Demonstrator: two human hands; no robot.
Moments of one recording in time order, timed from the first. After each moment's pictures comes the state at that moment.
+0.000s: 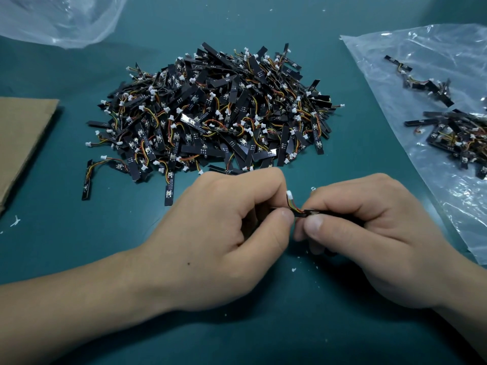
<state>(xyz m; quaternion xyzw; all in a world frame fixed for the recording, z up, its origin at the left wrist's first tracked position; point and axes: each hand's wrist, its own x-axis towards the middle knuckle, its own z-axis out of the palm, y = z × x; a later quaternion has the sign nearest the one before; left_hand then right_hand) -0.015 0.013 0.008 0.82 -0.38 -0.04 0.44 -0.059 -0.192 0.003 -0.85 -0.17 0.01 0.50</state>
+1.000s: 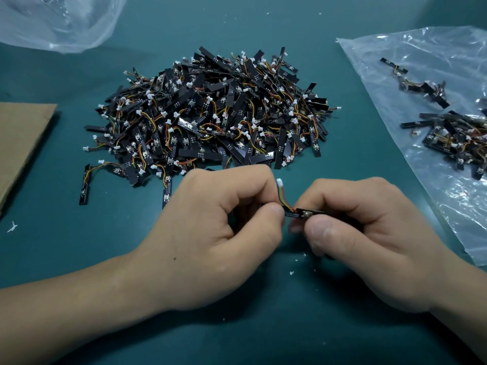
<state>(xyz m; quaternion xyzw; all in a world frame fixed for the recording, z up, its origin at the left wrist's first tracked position) -0.014 0.013 0.008 0.77 -0.35 -0.06 0.52 -0.061 -0.190 0.008 -0.85 -0.19 0.00 0.49</state>
